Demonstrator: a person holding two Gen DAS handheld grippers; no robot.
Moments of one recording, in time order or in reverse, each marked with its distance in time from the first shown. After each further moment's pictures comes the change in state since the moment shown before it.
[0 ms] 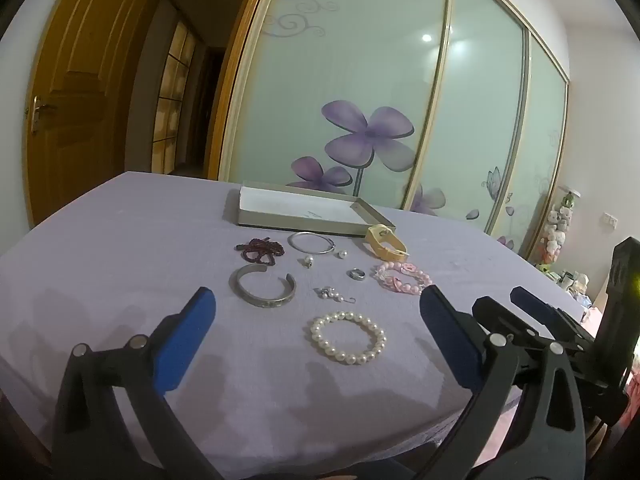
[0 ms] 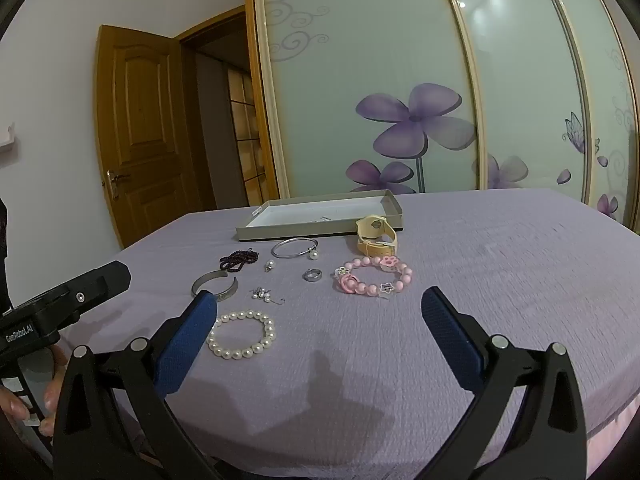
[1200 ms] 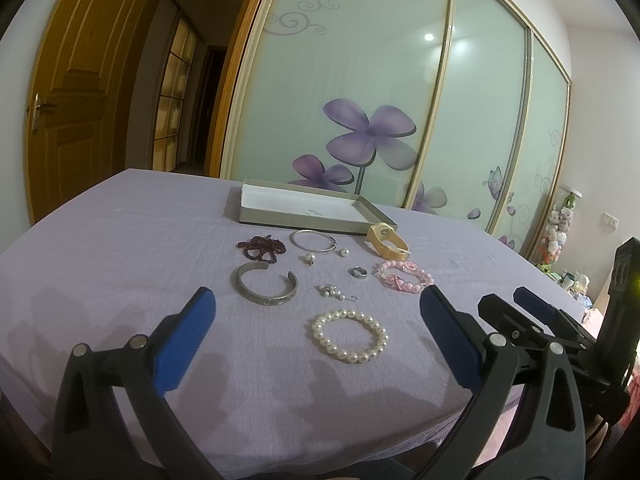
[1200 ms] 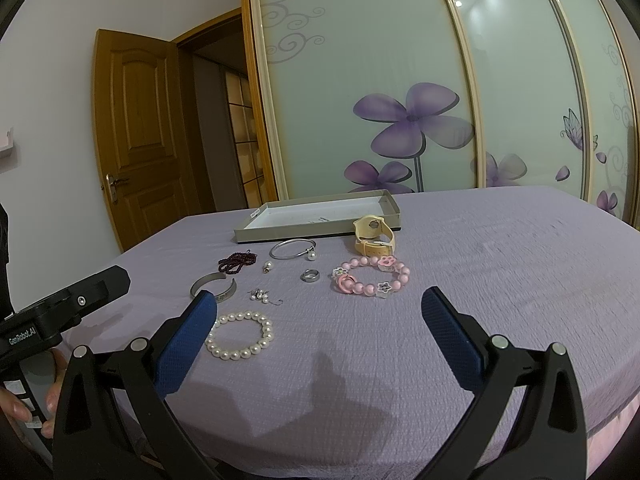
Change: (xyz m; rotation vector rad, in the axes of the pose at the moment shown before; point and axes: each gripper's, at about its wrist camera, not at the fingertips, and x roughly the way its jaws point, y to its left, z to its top) left arm 0.000 0.001 0.000 -0.012 0.004 0.000; right arm 0.000 -0.002 -0.001 0.010 -0.007 0.005
